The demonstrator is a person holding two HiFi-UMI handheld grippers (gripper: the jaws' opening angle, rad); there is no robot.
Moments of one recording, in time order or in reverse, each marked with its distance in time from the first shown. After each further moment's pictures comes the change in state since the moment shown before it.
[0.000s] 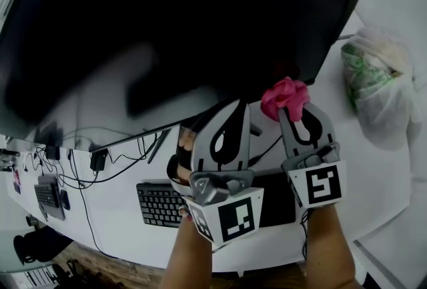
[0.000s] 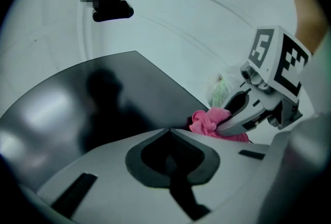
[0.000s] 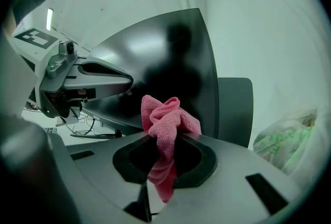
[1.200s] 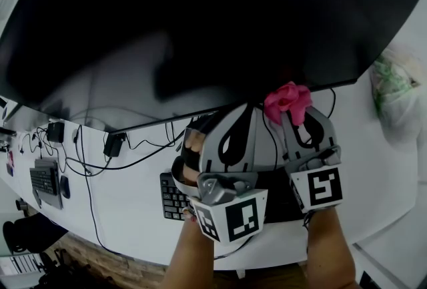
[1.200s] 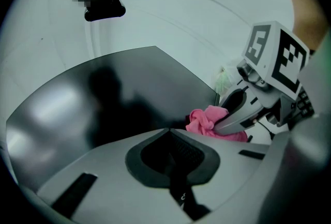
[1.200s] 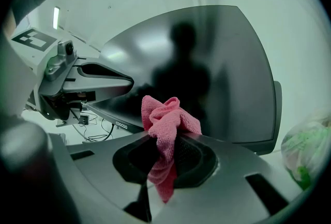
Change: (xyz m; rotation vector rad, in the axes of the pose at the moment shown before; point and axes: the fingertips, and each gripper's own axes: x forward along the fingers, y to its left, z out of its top) left arm -0.066 0.045 -0.072 -0.019 0.054 0.053; right arm 0.031 0.103 0.006 -0.050 0.006 0.077
